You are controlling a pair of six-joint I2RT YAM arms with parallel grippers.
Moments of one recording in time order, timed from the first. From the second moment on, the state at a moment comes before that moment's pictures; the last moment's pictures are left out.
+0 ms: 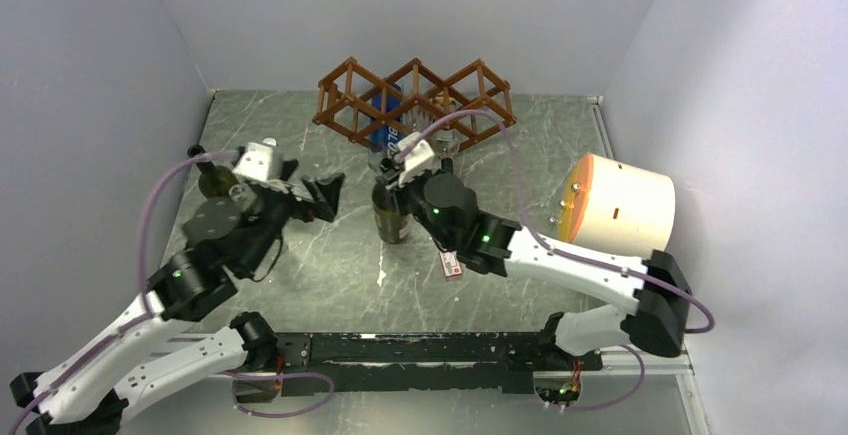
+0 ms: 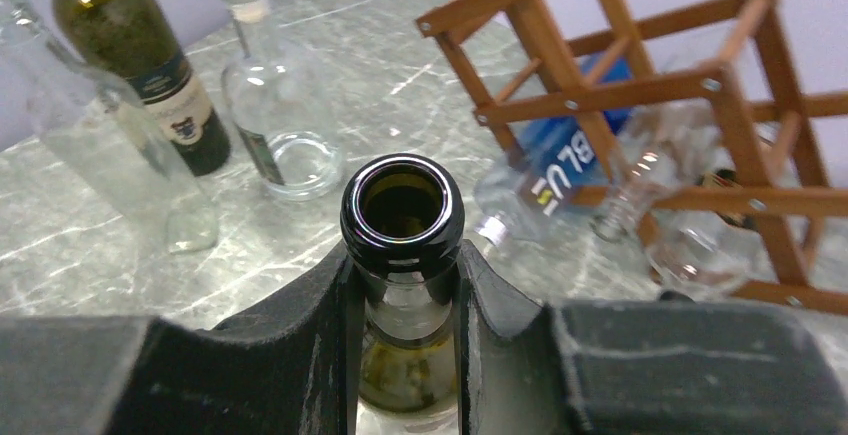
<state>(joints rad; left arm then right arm) -0.87 0.61 0.94 -0.23 -0.48 -0.12 1.09 1.35 1.03 0.22 0.41 -0.02</state>
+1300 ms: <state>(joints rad) -0.87 0.98 0.54 0.41 0.19 -0.10 1.09 0.86 0.92 0.02 0.42 0.13</state>
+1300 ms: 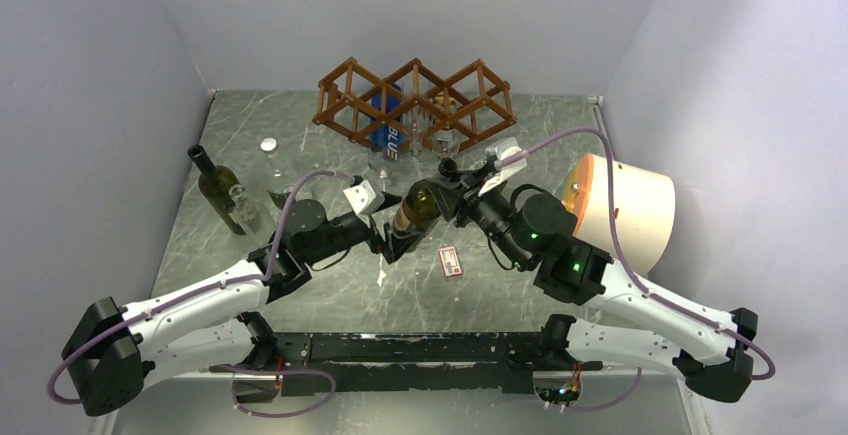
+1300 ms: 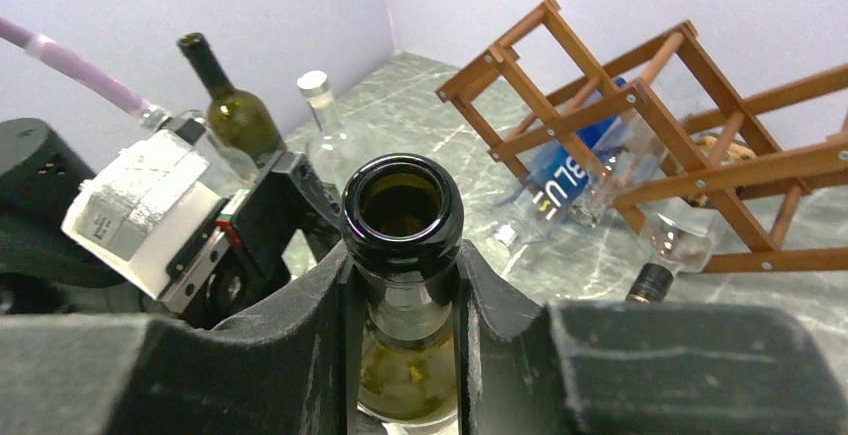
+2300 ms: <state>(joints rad) -0.87 1.03 0.60 0.31 0.36 0.11 1.09 0.82 1.04 -0.08 0.28 0.21</state>
